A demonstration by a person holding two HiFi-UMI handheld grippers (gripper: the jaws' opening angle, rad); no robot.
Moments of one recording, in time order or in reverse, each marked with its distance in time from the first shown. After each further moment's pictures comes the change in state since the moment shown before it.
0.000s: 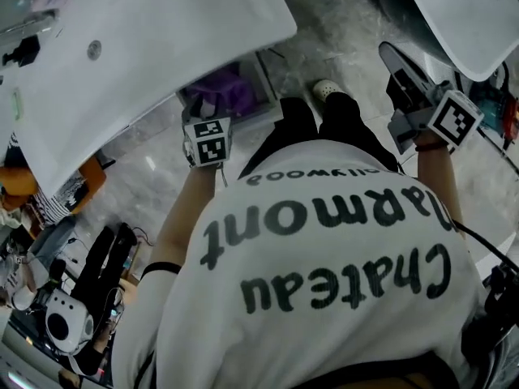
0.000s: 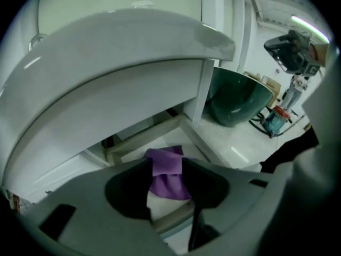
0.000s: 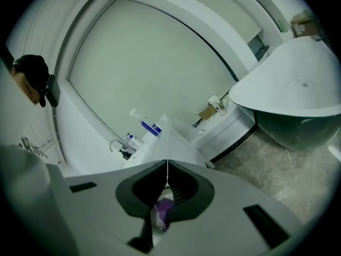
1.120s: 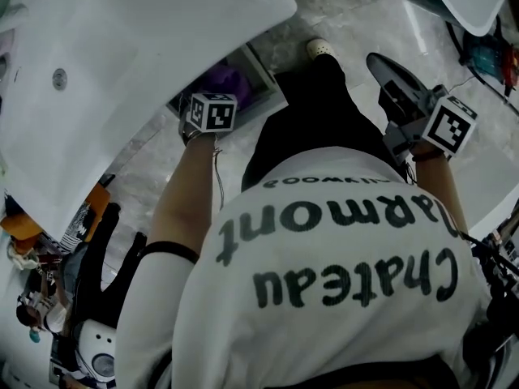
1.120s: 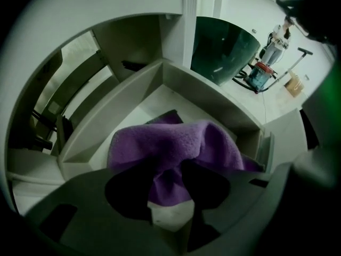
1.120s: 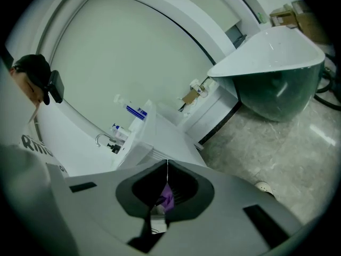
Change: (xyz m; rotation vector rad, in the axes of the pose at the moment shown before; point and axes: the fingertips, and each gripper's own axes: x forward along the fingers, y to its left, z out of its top) left arm 0.109 -0.021 -0.037 0.342 0.284 -0.115; right arm -0.012 -0.023 -0.080 0.160 0.070 -0.158
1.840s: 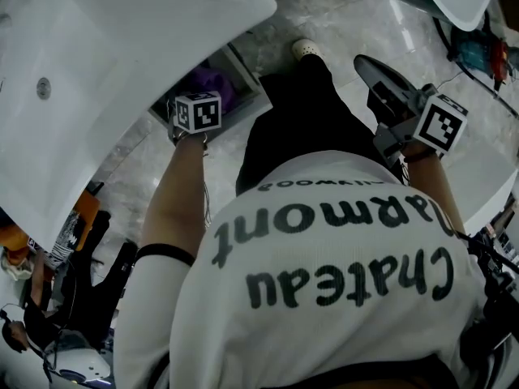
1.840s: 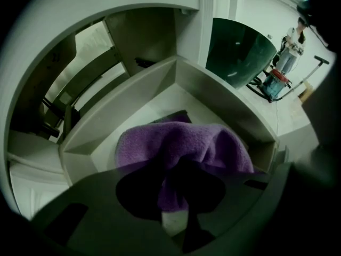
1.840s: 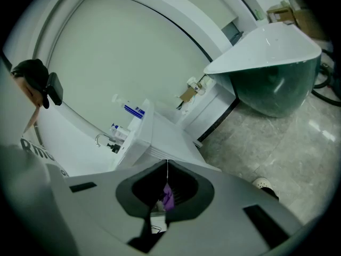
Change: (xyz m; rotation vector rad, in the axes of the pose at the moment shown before) left arm 0.014 0.009 -0.001 -0.132 -0.001 0.074; right arm -0.001 -0.012 -0.010 0.023 0.027 -0.005
